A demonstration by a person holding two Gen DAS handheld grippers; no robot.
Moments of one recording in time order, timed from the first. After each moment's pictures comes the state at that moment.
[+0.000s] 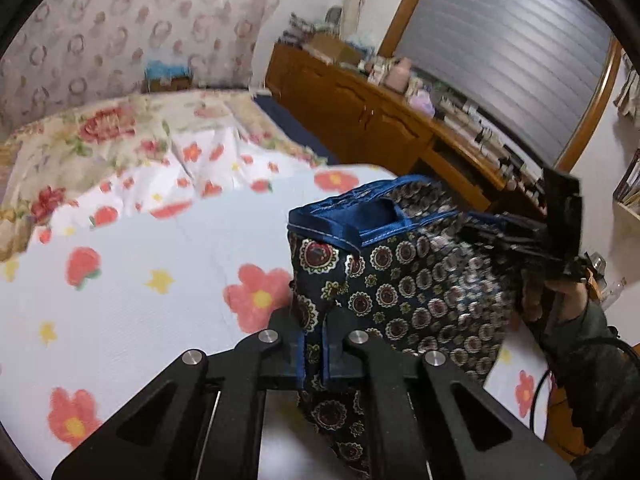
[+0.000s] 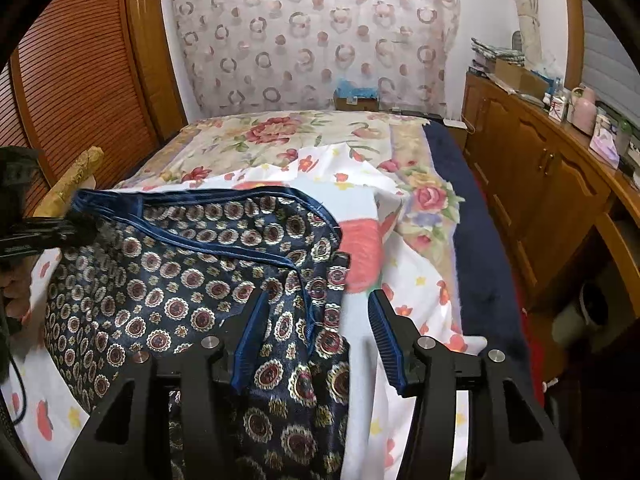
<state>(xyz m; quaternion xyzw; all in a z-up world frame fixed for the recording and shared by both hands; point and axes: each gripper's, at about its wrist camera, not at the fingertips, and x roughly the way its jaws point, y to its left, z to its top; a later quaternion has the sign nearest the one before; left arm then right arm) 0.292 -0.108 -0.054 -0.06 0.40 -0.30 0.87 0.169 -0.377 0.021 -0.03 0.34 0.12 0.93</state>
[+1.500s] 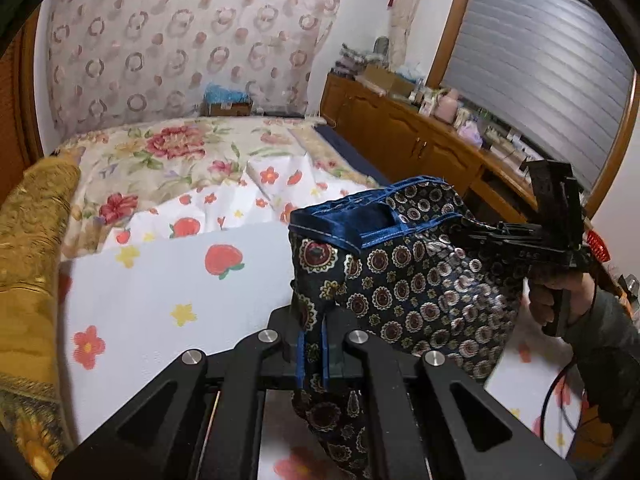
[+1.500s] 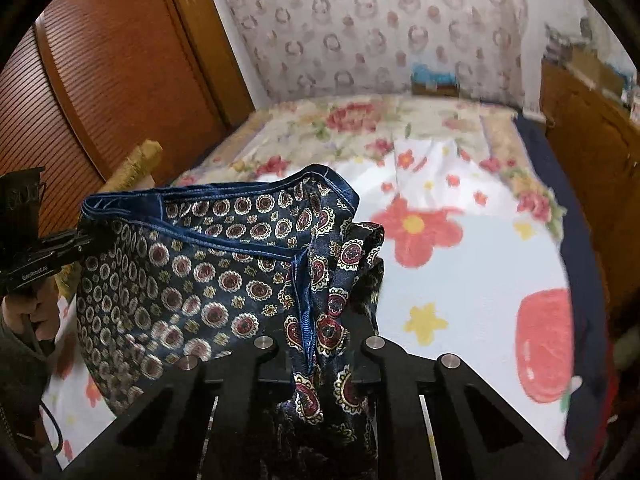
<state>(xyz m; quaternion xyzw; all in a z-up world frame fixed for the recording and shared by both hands) 0.266 -0.028 -0.043 -0.06 0.35 -0.21 0.91 0.253 -0.297 0.012 0.00 0.35 0.25 0.90</state>
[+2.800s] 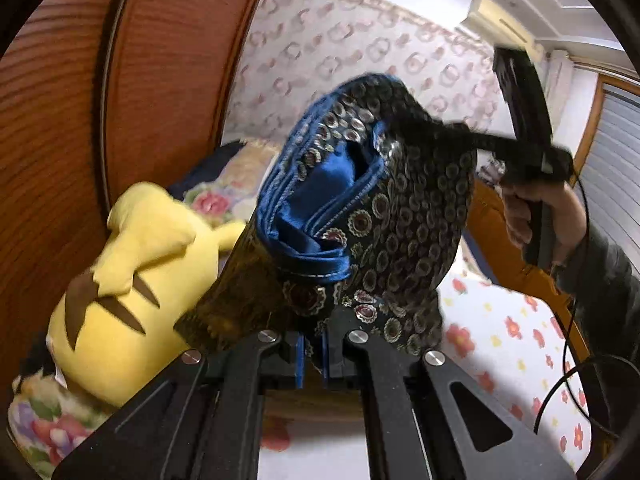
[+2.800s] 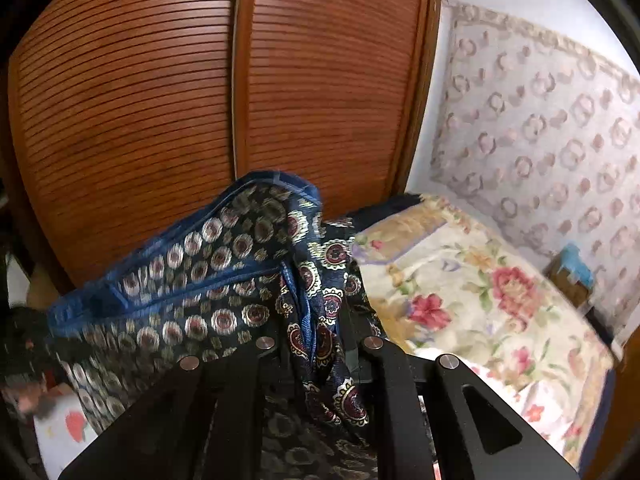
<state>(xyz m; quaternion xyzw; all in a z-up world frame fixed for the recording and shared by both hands) 0.132 0.211 -0.059 -0.19 0.28 0.06 0.94 0.371 0.079 0.122 -0.22 0.22 0.46 0.83</state>
